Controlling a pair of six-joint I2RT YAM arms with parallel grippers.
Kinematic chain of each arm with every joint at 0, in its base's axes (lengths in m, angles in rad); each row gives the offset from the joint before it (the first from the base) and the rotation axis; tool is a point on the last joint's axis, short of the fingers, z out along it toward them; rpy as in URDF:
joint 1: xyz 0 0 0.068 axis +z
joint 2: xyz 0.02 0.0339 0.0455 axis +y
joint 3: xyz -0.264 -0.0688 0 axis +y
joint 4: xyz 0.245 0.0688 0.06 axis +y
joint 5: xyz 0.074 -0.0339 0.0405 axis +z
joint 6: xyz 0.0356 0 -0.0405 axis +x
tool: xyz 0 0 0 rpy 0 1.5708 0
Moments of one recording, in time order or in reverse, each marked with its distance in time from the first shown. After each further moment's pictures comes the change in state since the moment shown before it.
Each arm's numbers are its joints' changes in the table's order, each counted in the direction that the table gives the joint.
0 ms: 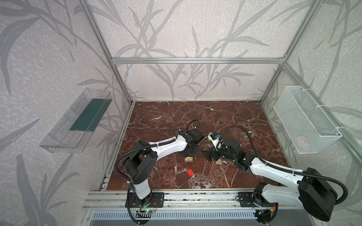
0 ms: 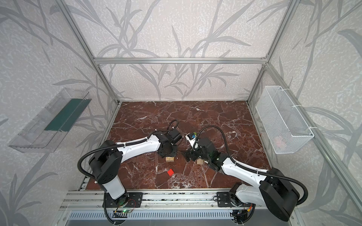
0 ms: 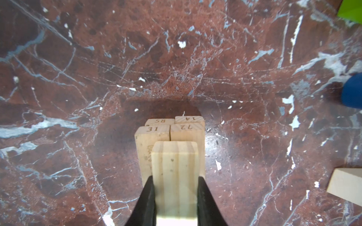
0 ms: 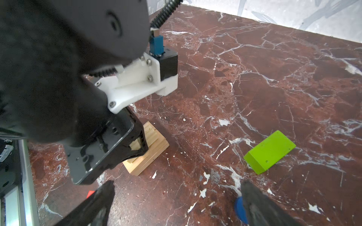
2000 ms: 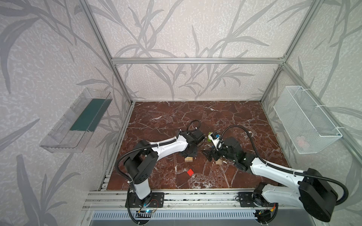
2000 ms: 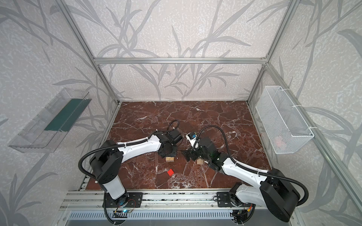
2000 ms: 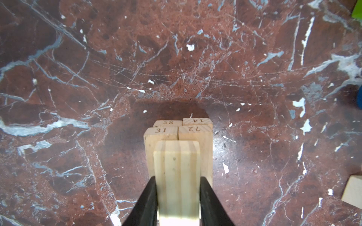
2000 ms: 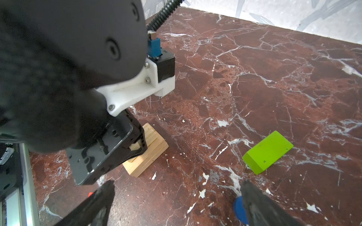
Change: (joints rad) left arm -0.007 0.004 -0.008 0.018 0.044 -0.004; right arm -0.005 -0.006 0.000 0.000 0.000 0.007
